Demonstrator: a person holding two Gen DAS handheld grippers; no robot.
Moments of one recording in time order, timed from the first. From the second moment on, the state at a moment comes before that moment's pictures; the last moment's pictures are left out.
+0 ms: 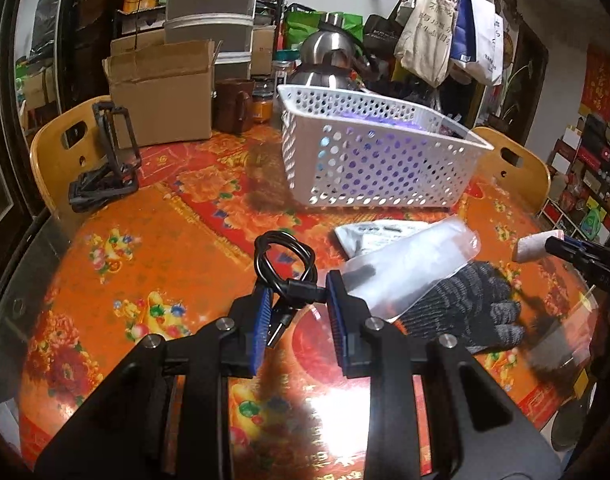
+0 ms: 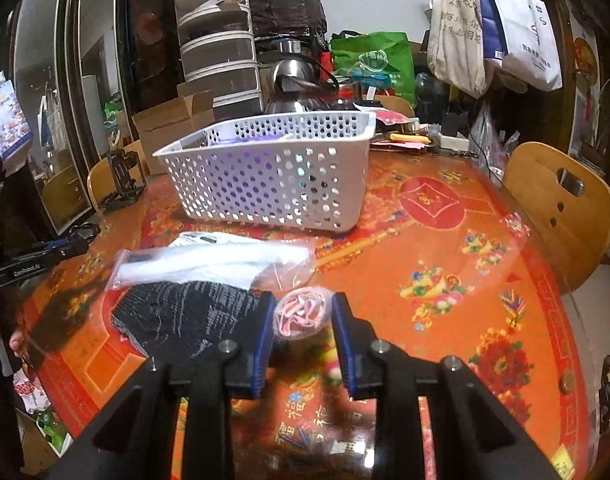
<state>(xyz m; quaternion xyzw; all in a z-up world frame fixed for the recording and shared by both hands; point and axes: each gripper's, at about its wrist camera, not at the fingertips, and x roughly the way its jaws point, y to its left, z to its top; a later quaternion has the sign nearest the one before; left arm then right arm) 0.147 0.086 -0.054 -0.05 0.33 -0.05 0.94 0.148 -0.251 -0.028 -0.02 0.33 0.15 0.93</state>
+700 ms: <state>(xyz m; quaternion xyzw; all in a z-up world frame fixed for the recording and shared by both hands) 0.315 0.054 0.069 -0.08 0.34 -0.10 0.93 0.279 -0.218 0.094 -0.03 0.32 0.15 0.94</state>
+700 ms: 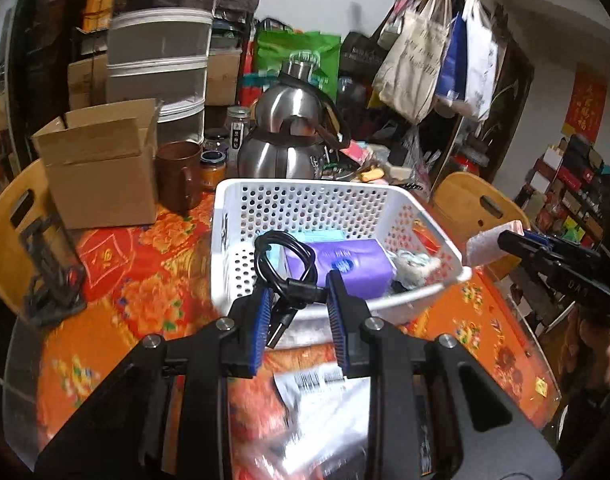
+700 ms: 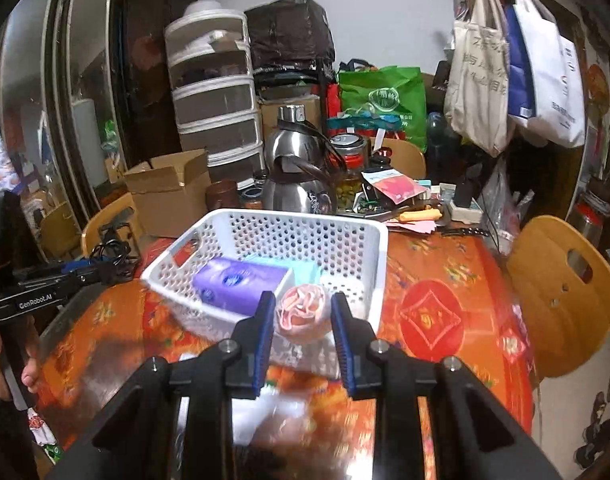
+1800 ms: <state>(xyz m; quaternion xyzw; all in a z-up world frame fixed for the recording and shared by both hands) 0.353 0.050 0.025 -0.06 0.36 -0.04 0.93 0.352 -0.218 0.052 0.01 0.37 0.14 0.92</state>
